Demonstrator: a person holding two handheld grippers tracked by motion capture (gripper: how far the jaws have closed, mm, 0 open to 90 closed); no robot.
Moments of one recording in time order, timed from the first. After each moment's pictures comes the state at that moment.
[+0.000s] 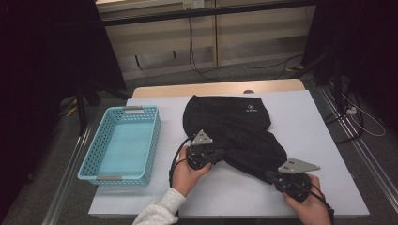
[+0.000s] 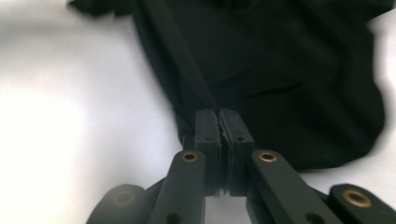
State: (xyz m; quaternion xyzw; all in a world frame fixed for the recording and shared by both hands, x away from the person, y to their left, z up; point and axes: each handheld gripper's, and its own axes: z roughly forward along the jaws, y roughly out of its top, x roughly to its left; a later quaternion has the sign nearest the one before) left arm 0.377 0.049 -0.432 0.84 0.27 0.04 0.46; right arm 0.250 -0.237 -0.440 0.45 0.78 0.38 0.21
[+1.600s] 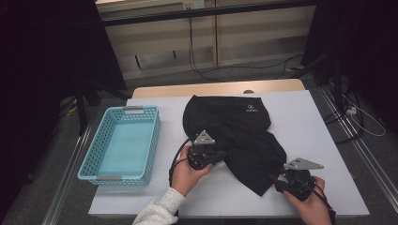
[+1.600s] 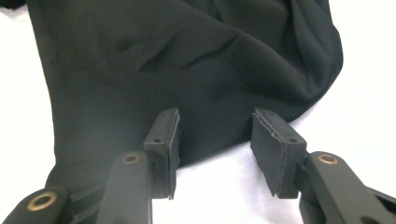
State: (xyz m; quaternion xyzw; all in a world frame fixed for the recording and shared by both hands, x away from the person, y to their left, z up) left arm 0.375 0.048 -0.426 0.85 0.27 0.03 0.45; right arm 0.255 -0.246 -0.457 0.54 0.75 0.33 0.20
